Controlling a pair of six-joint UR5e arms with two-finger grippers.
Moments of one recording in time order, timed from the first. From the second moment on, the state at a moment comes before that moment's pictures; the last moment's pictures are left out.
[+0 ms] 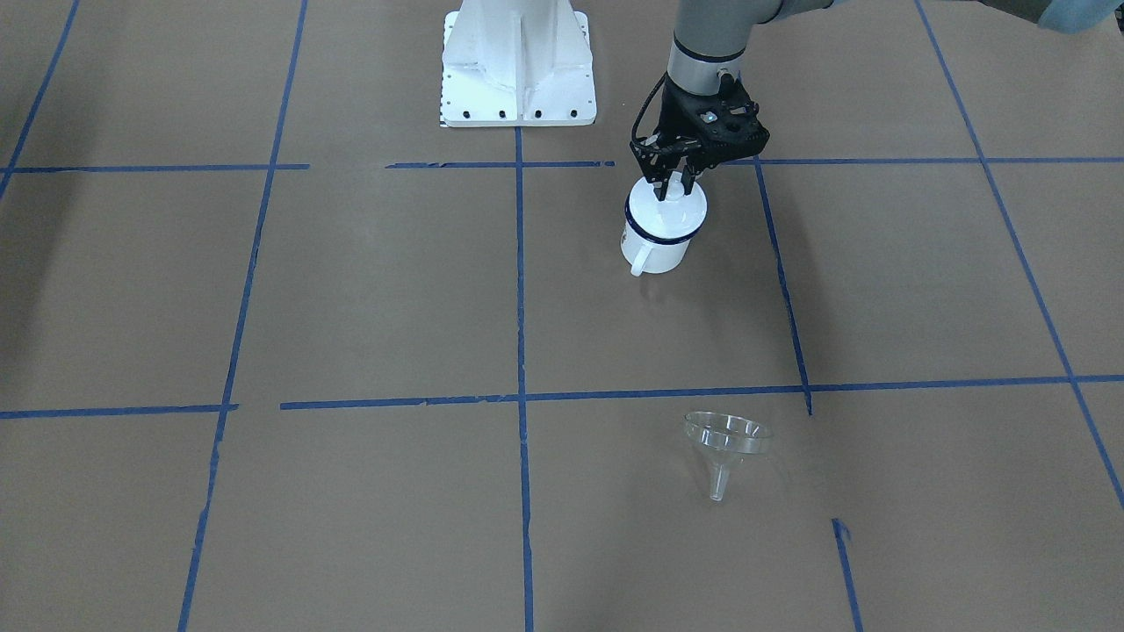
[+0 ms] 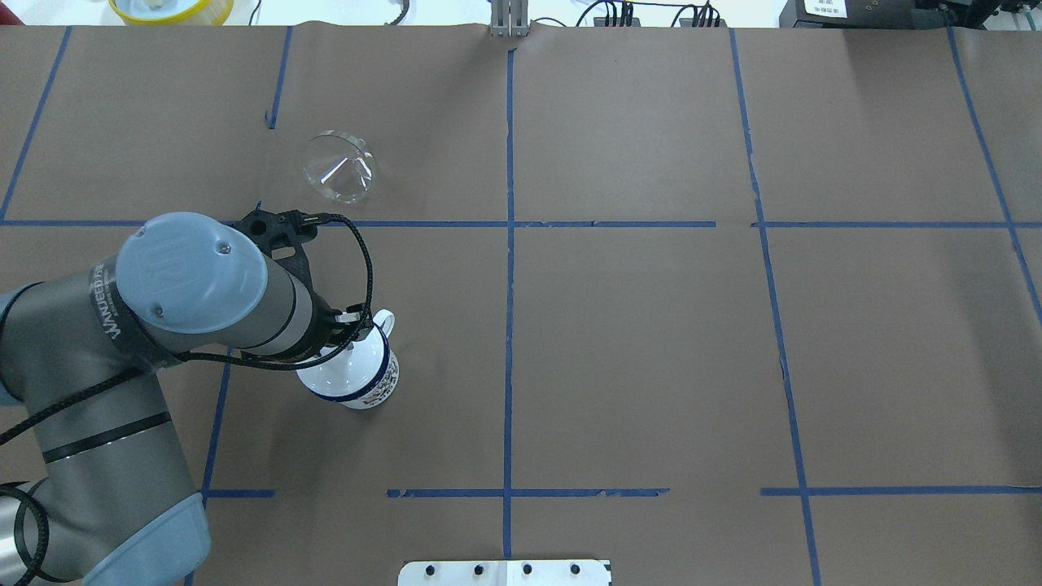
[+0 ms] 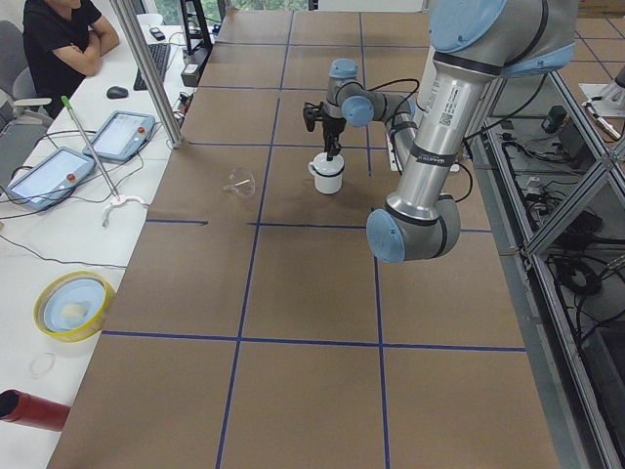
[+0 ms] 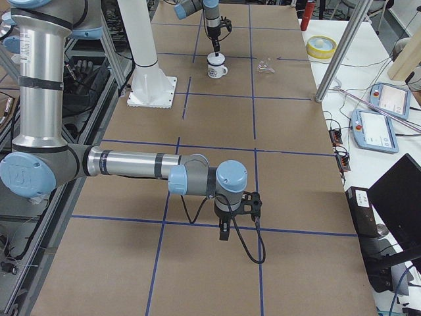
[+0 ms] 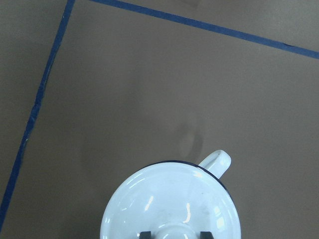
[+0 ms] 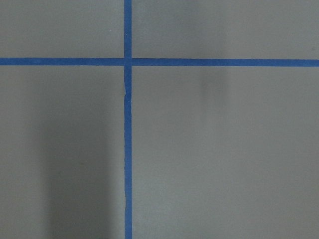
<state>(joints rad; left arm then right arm) -0.50 -1.99 -2.09 -1.40 -1.79 -1.47 1.57 -1.68 1.66 -1.57 2.29 0.01</state>
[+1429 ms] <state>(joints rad) -0.51 -2.00 -2.12 -1.40 -1.79 -1.48 1.57 -1.68 1.66 -1.57 2.29 0.01</state>
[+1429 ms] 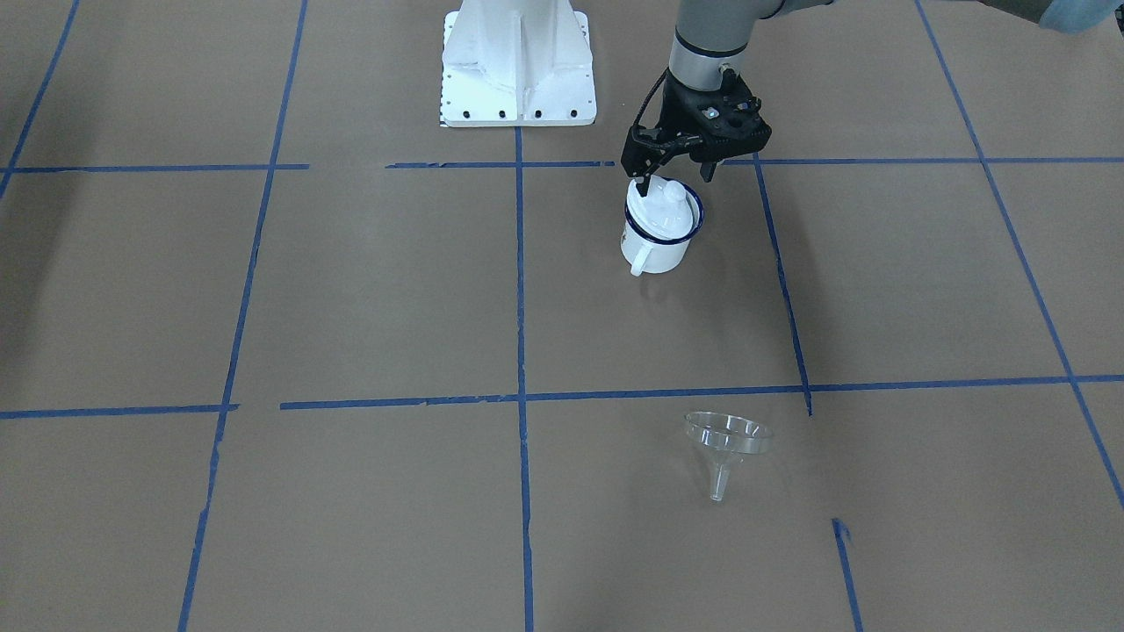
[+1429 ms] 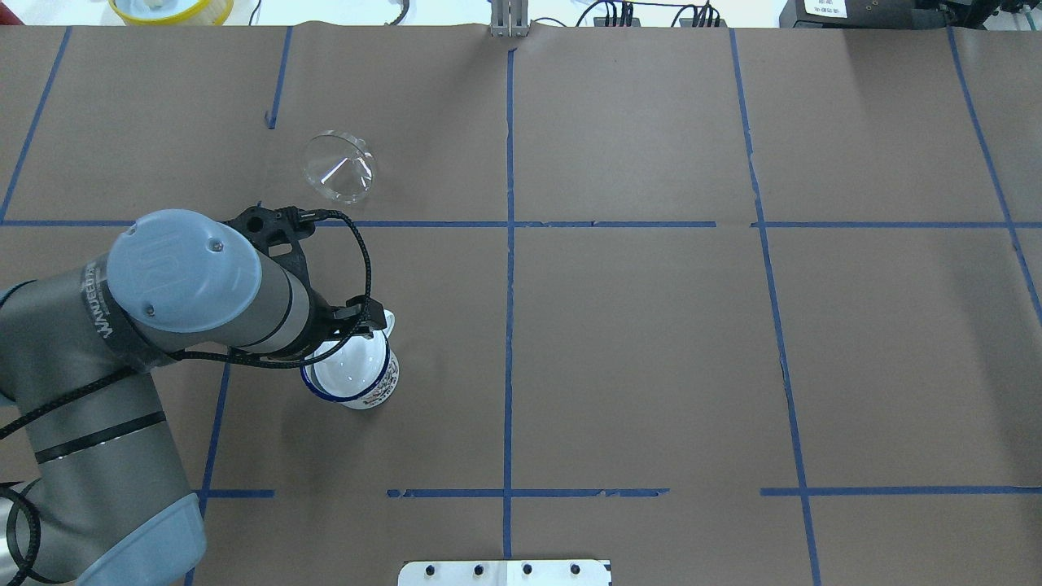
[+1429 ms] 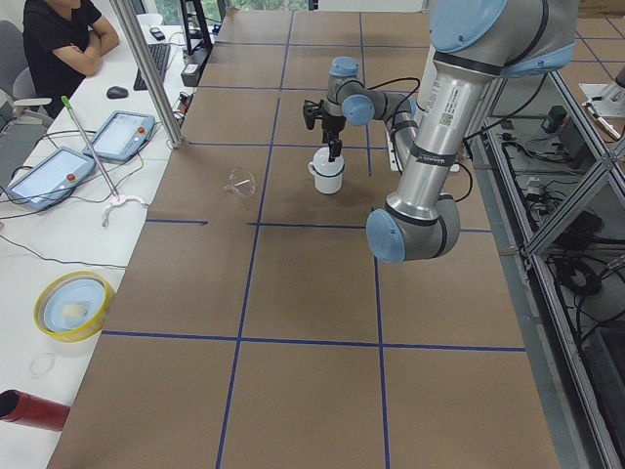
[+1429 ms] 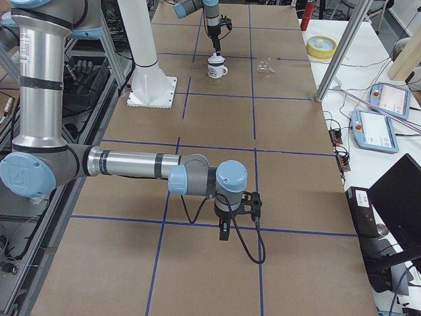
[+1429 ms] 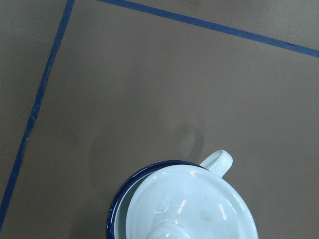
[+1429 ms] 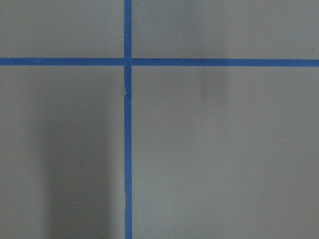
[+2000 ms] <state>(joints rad) -0.51 -2.06 -2.12 -1.41 -1.79 -1.51 1.57 -1.68 1.66 -1.57 2.29 0.01</state>
